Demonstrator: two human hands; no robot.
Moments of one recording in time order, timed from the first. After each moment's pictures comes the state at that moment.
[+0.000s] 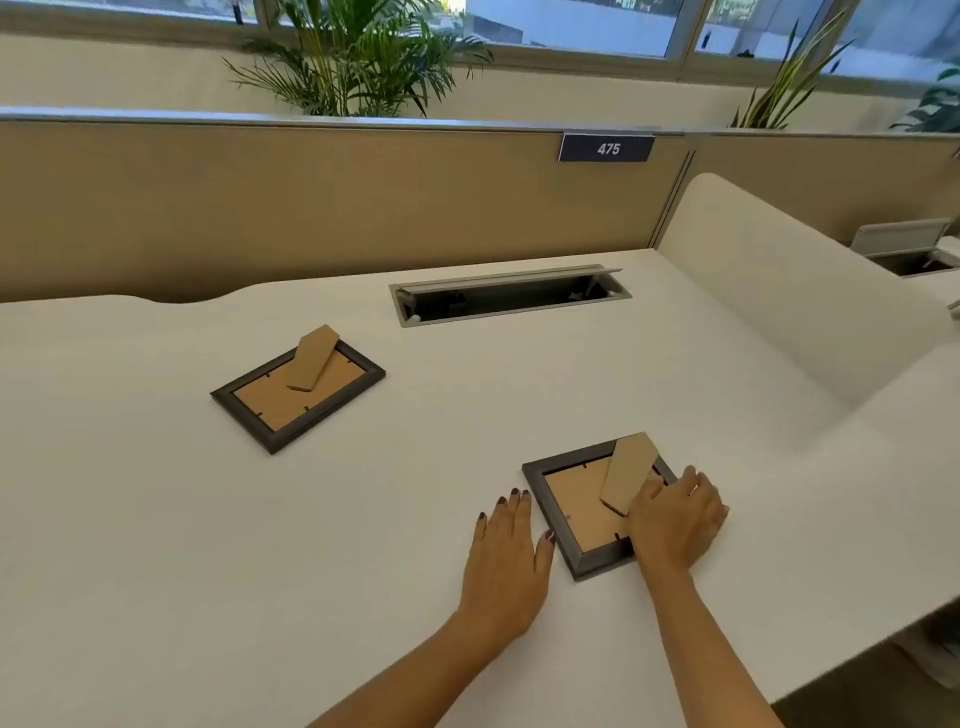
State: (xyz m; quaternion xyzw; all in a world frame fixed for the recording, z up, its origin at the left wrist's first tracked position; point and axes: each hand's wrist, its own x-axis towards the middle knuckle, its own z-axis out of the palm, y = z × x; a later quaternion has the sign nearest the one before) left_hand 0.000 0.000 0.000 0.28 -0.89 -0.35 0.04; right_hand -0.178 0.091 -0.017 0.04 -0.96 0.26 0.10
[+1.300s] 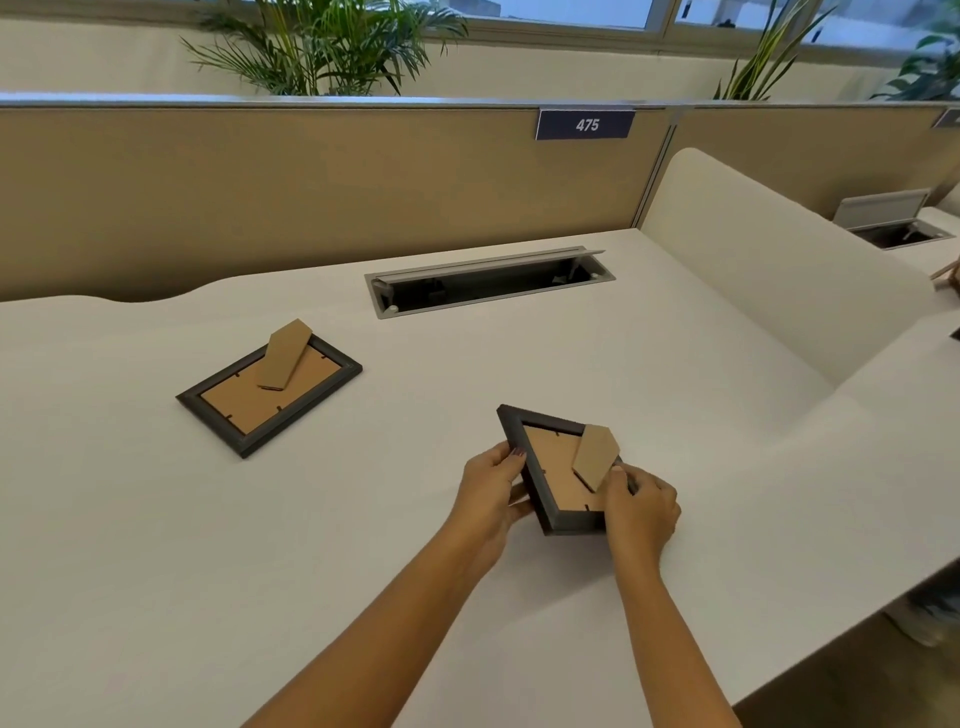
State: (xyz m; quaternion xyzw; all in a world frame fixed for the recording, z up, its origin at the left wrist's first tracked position) left_hand -0.030 -0.030 0.086 0.33 -0.44 -0.83 0.12; right_hand -0.142 0.077 0.016 -0.02 -0.88 0.48 -0.01
